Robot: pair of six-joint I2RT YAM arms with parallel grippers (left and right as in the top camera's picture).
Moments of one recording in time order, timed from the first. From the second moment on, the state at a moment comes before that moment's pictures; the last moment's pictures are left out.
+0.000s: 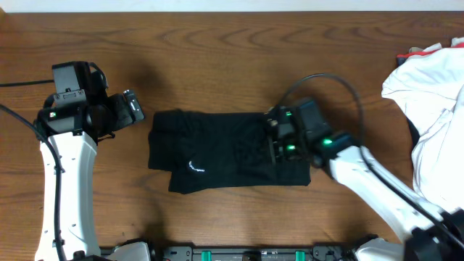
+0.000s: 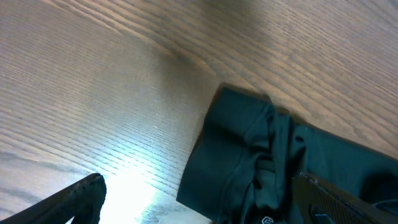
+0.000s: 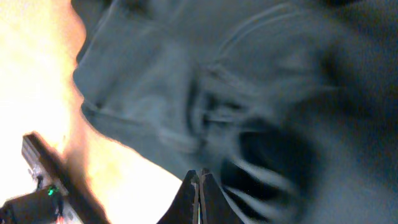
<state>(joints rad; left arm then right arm) 0.20 1.37 1.24 -0.97 0.09 -0.23 0.47 1.43 0.85 -0.46 -0.45 0.38</state>
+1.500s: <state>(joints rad) 0.20 1.37 1.24 -0.97 0.09 -0.23 0.29 1.64 0.86 -0.42 -0.39 0.45</state>
